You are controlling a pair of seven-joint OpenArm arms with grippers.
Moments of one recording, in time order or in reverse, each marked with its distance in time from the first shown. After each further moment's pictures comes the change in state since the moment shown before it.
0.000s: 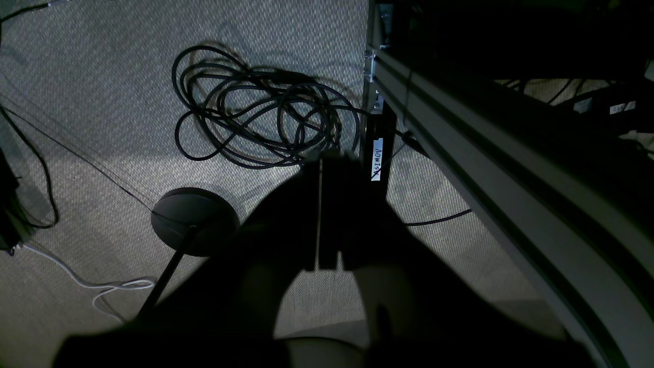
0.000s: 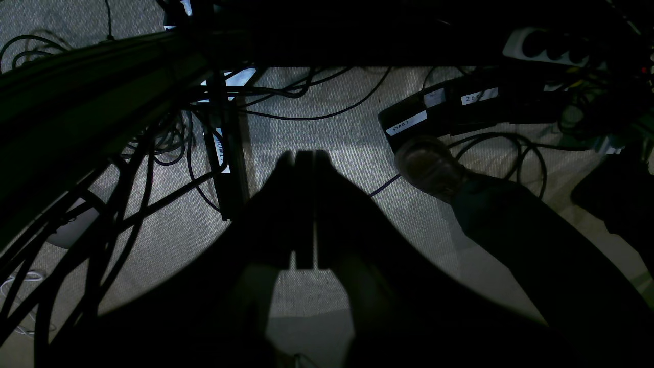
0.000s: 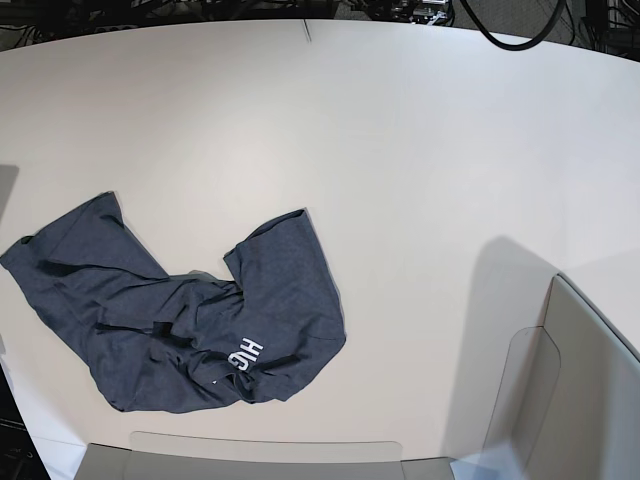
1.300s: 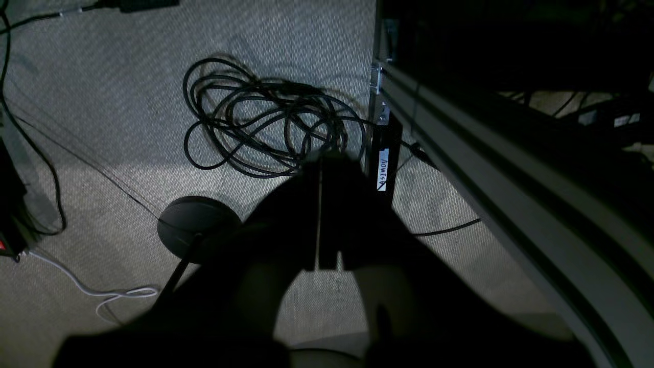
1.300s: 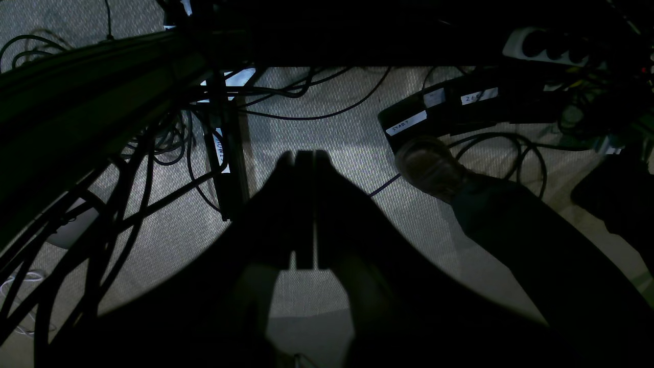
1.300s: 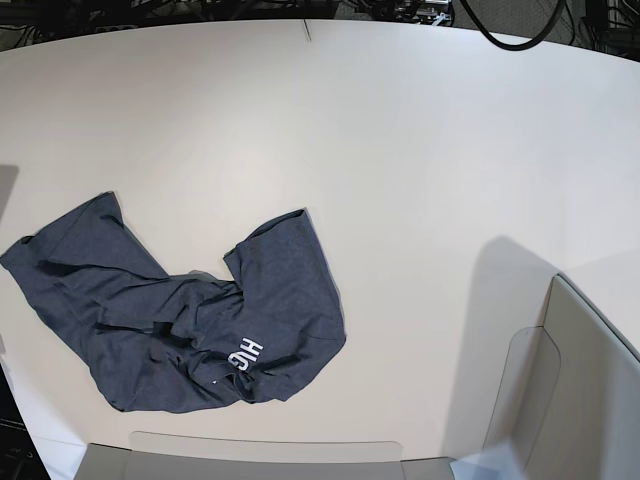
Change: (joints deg) left arm 0.1 -0.5 0.0 0.0 0.0 0.2 -2.0; right arm 0.0 0.0 0.0 0.0 0.0 0.0 0.0
